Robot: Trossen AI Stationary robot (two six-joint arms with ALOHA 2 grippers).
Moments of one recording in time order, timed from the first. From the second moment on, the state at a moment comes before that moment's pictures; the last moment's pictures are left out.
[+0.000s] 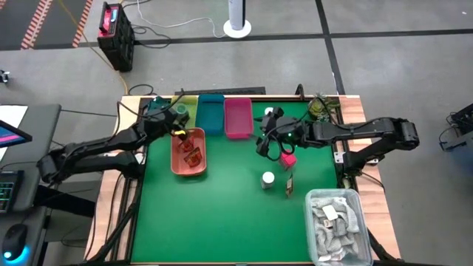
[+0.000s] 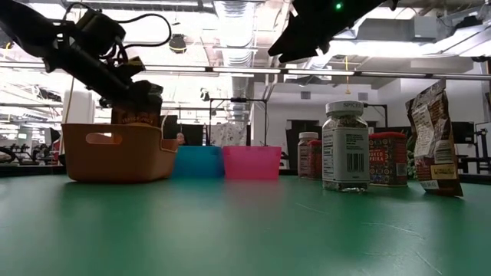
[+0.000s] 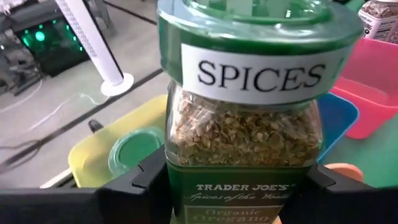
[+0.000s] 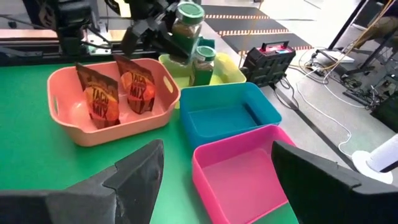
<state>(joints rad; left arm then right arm) 0.62 0.85 0.37 0.11 -0.30 0.02 -0.06 1.35 1.00 -0.07 0.40 -0.03</state>
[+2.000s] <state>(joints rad) 0.67 0.81 0.14 0.28 -0.38 -0.12 -0.01 1.35 1.00 -0.02 0.39 -0.03</state>
